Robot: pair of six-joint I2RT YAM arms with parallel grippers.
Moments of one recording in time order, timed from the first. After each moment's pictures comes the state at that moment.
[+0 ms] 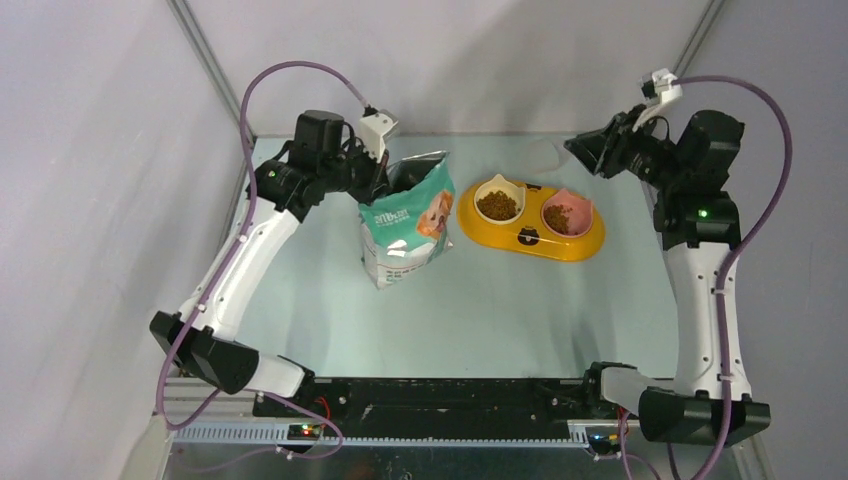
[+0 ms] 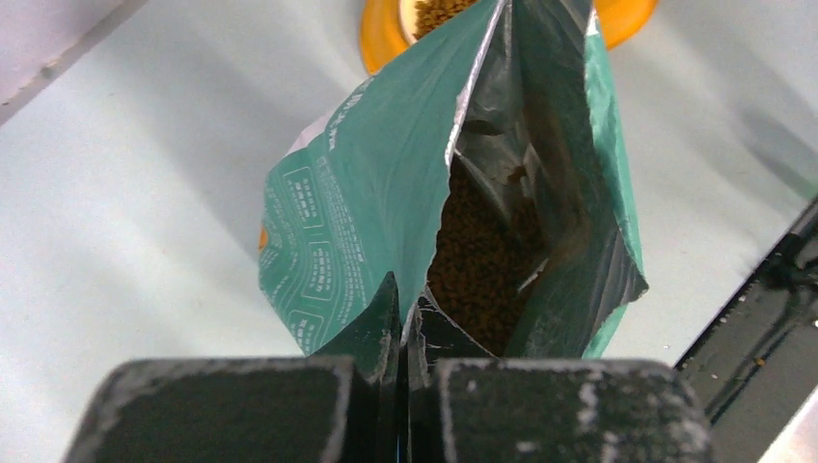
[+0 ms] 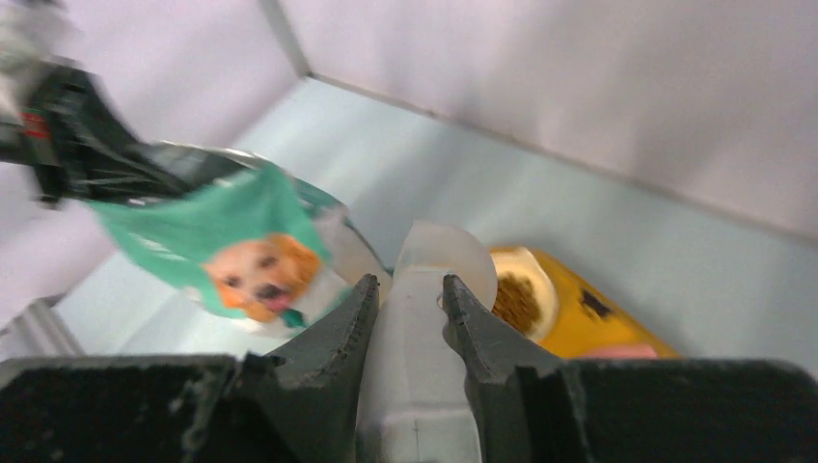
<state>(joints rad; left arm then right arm) -0.42 1.43 1.64 -0.83 0.32 0.19 -0.11 1.16 1.42 -0.44 -0.72 0.11</state>
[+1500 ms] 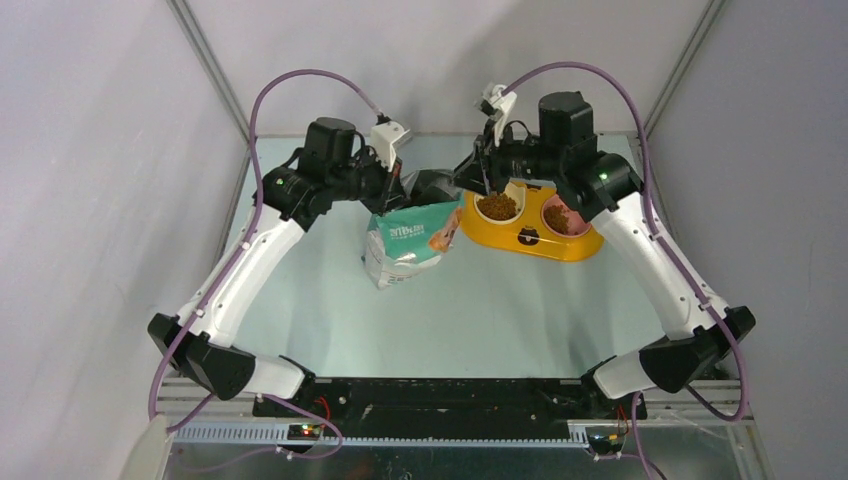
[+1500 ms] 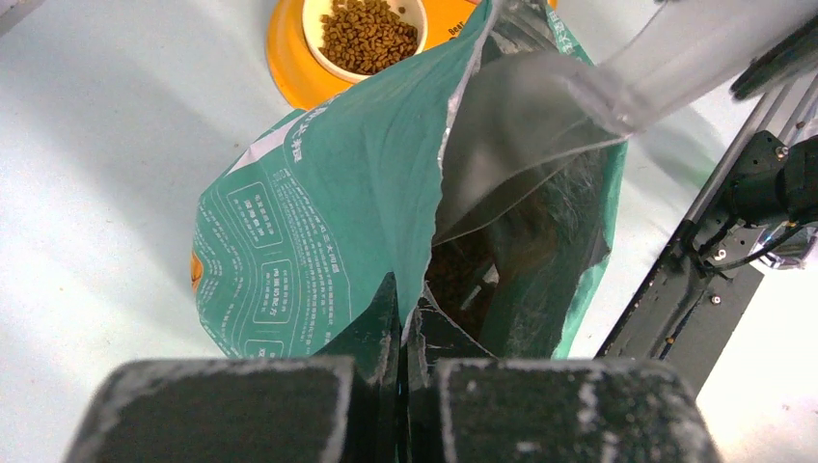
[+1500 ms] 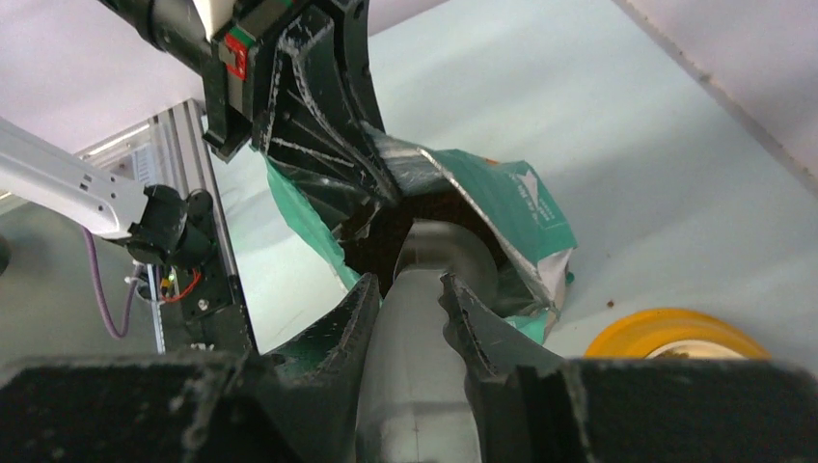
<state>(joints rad) -0.49 1.39 1.59 -0.79 0.42 0.10 0.51 1.46 1.72 -0.59 -0.67 -0.02</state>
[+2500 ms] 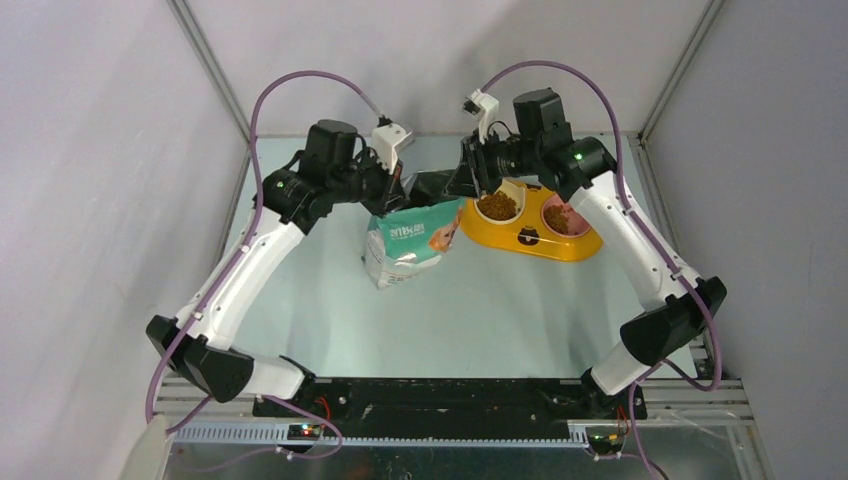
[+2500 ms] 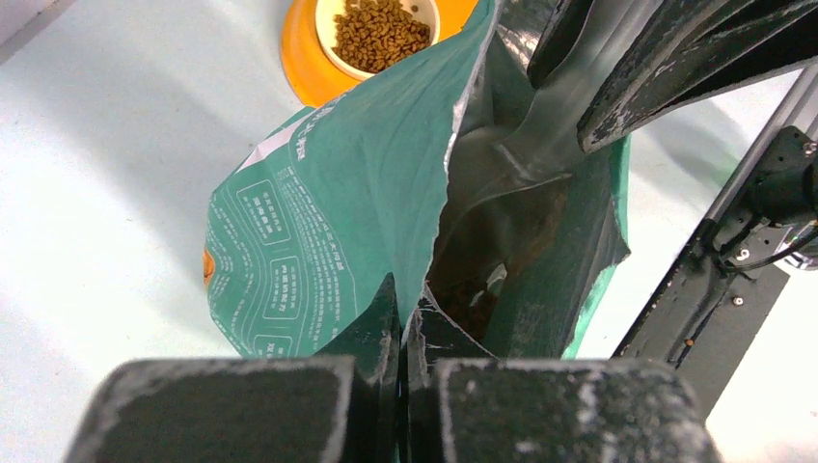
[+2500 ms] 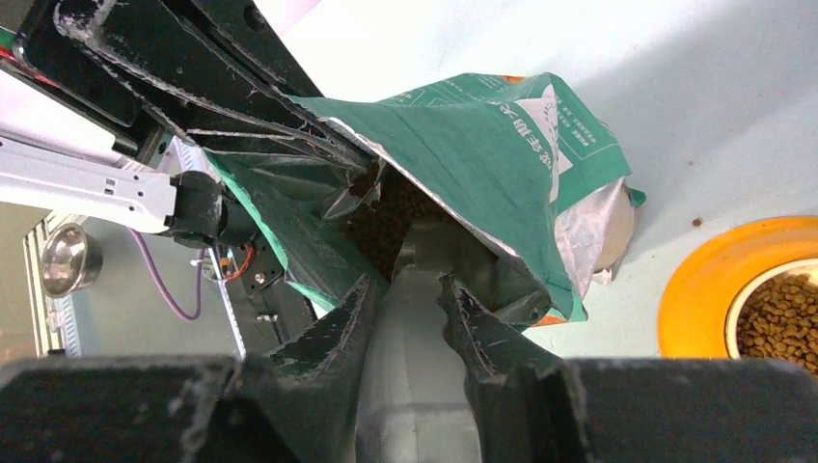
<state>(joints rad) -0.51 1.38 1.58 -0.79 0.39 0.12 0.51 1.61 1.81 -0.77 -0.67 0.08</state>
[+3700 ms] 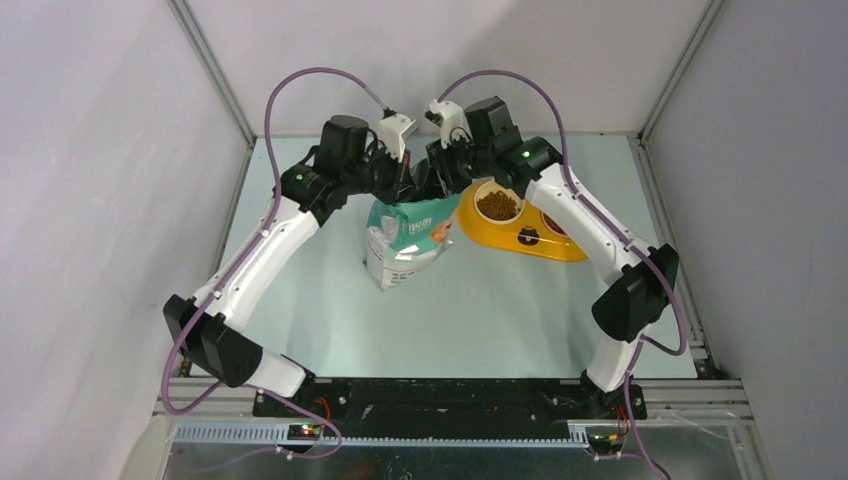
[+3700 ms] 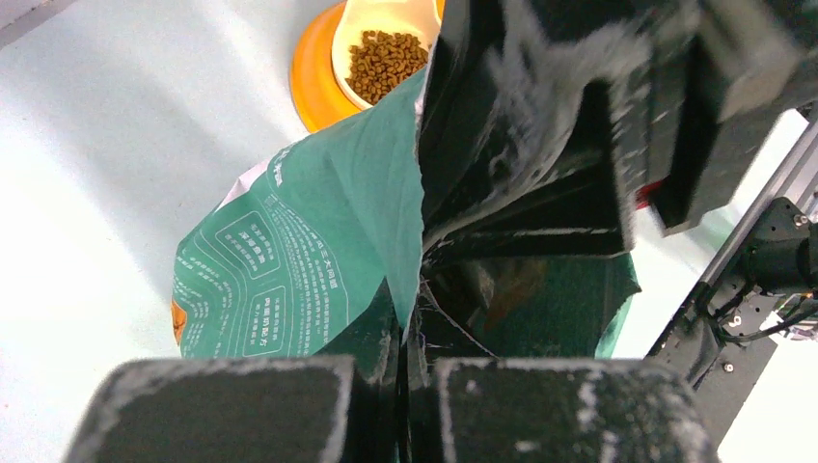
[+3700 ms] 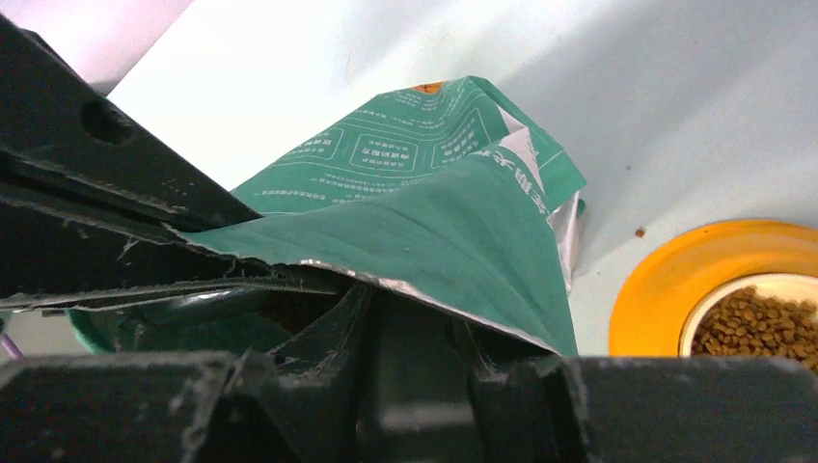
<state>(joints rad) -0.50 1.46 1.55 -0.64 0.37 0.02 0.61 1.80 1.89 -0.71 -0.41 0.08</state>
